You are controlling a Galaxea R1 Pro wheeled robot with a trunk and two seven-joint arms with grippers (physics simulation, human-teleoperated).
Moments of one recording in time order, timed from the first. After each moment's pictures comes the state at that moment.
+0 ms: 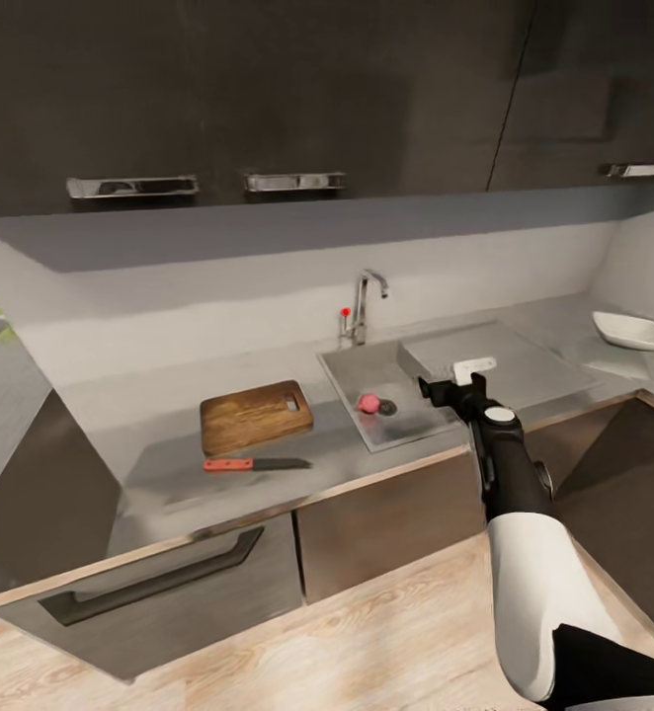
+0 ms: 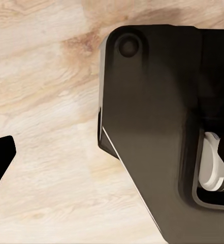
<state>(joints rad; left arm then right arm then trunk) 0.41 0.01 0.05 -0.51 0.02 -0.42 0.00 -0.91 0.11 -0.33 -1.02 0.51 0.25 0.30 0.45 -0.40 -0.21</state>
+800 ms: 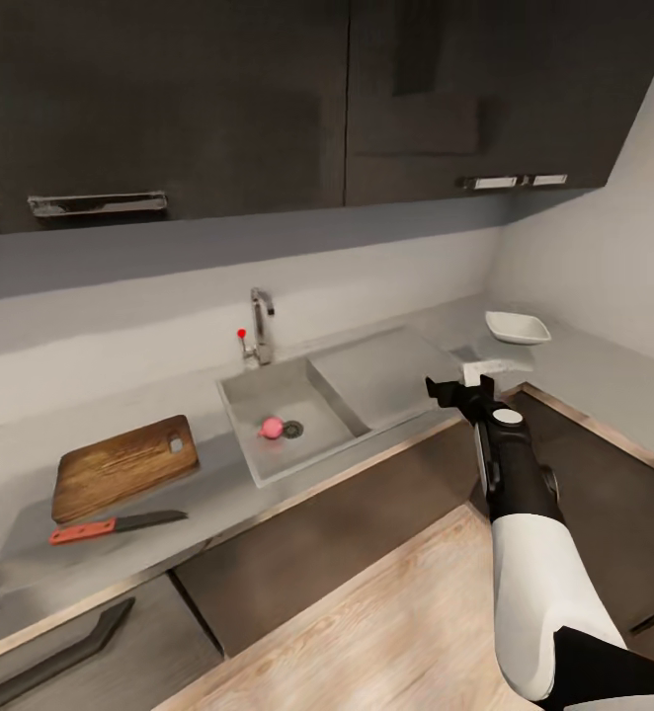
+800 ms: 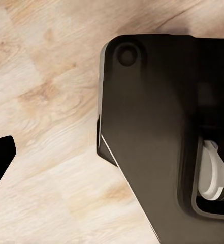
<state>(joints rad) 0.41 0.01 0.05 -0.51 0.02 -0.42 0.00 -0.90 0.12 -0.38 -1.04 0.51 0.26 0.30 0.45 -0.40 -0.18</state>
